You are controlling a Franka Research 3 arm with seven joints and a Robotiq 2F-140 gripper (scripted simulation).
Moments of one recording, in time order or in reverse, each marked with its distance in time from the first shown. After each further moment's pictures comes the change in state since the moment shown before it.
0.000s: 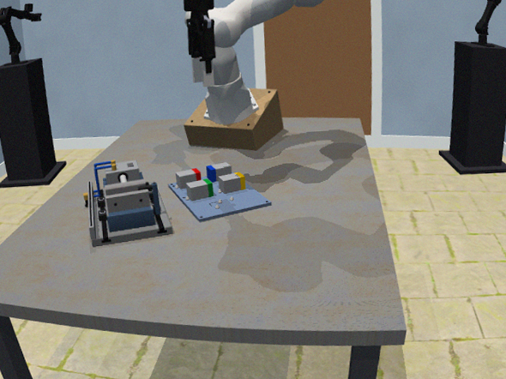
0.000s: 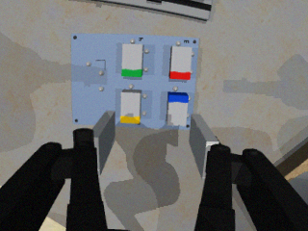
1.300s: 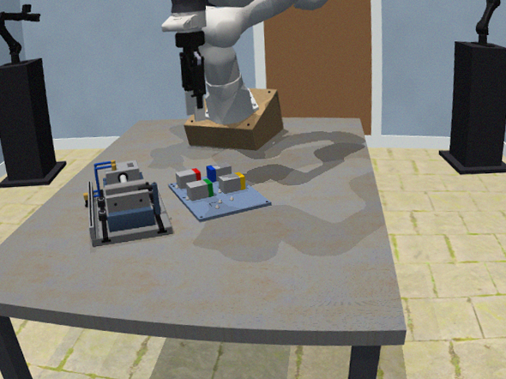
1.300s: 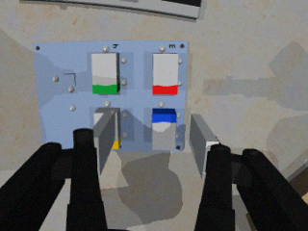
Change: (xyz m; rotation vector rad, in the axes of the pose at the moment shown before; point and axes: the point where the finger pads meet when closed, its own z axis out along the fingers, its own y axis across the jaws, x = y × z) arm 0.016 0.029 0.092 -0.012 -0.015 0.038
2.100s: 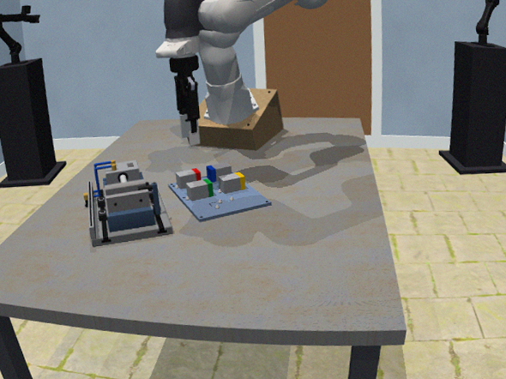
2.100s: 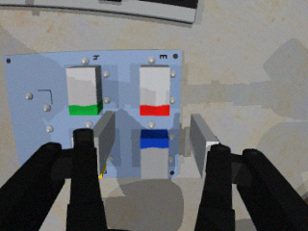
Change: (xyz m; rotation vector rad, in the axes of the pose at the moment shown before) arm 0.016 0.015 0.065 -0.001 -0.002 0.008
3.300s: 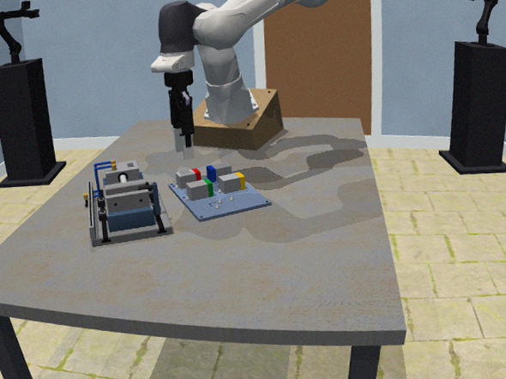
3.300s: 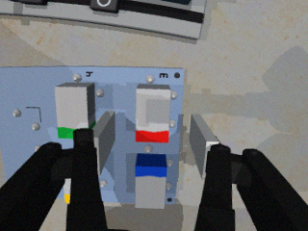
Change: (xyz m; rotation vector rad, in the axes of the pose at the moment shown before) arm 0.019 0.003 0.037 0.013 0.015 -0.028
